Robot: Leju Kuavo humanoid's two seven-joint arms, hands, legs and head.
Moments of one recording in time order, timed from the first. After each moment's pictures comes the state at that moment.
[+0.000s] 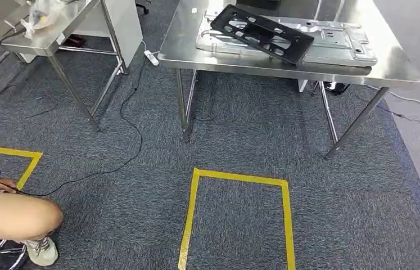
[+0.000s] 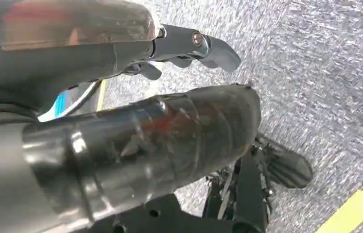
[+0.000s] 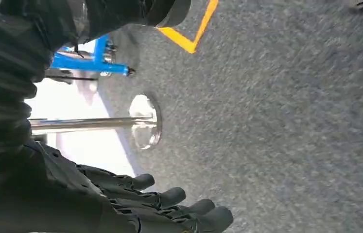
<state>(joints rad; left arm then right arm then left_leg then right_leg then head) -0.17 -0.21 1.56 -0.21 -1.21 0.12 -0.06 -0.09 0.05 -0.63 -0.22 1.27 -0.31 0.01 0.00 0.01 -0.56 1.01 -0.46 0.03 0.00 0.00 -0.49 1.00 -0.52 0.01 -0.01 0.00</state>
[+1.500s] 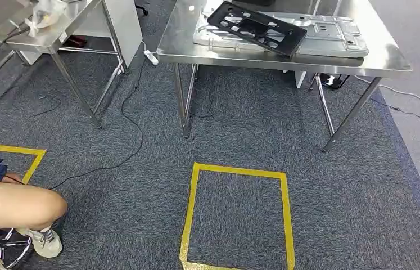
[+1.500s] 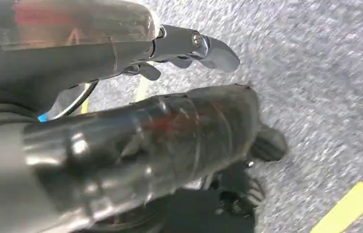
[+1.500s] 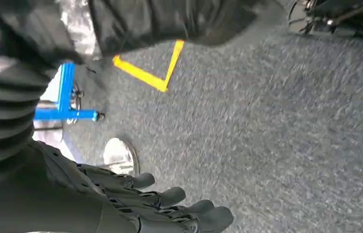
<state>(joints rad) -0.17 -0.21 1.56 -0.21 -1.18 0.10 -0.15 -0.10 0.11 -0.77 -0.22 1.13 -0.29 -0.14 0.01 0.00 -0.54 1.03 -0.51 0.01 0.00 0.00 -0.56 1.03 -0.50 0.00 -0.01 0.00</state>
